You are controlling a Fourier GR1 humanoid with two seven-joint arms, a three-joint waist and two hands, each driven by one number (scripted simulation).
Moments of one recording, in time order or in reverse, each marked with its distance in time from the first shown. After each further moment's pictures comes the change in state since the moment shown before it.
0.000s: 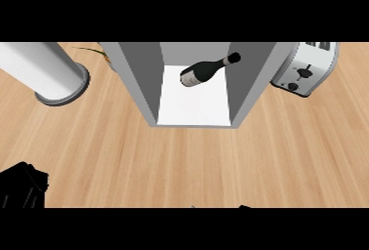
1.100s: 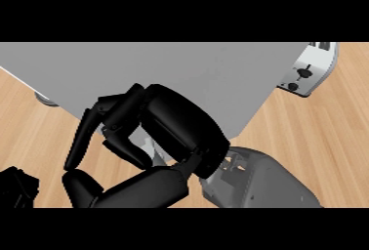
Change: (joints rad) left arm 0.041 -0.085 0.111 -0.022 -0.041 -0.120 0.072; right arm -0.631 0.070 -0.043 0.606 -0.197 -0.376 -0.193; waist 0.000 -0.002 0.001
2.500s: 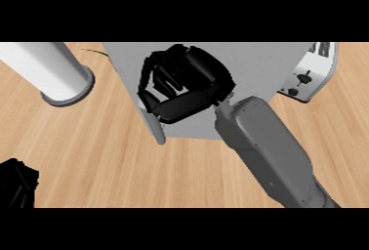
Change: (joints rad) left arm -0.057 -0.062 0.068 0.020 -0.046 -0.066 0.076; right arm -0.056 -0.034 -0.196 0.457 -0.018 0.366 -0.270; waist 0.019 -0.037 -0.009
